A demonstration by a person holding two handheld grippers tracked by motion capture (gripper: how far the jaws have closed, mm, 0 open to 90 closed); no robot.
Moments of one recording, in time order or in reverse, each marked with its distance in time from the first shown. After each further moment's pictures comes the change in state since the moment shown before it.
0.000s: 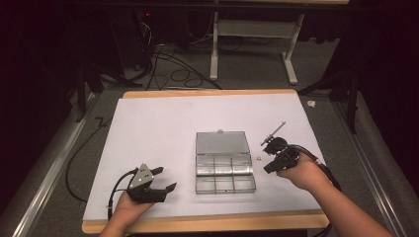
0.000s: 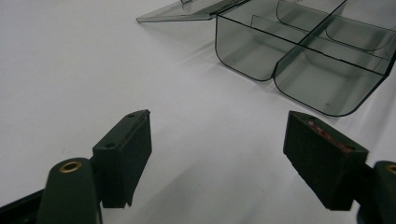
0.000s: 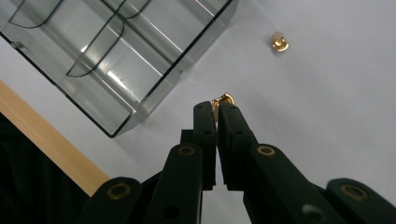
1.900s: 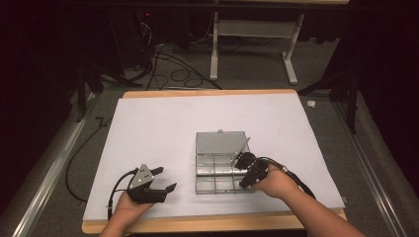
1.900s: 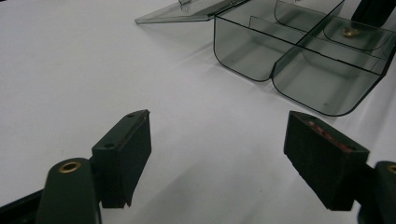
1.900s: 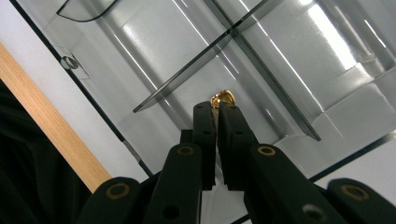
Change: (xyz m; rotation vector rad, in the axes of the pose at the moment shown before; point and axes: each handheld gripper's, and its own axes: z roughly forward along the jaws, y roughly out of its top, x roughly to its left) left arm 0.000 0.000 0.000 -0.004 -0.003 0.005; right arm 0.051 0.030 0.063 0.108 0.095 -0.160
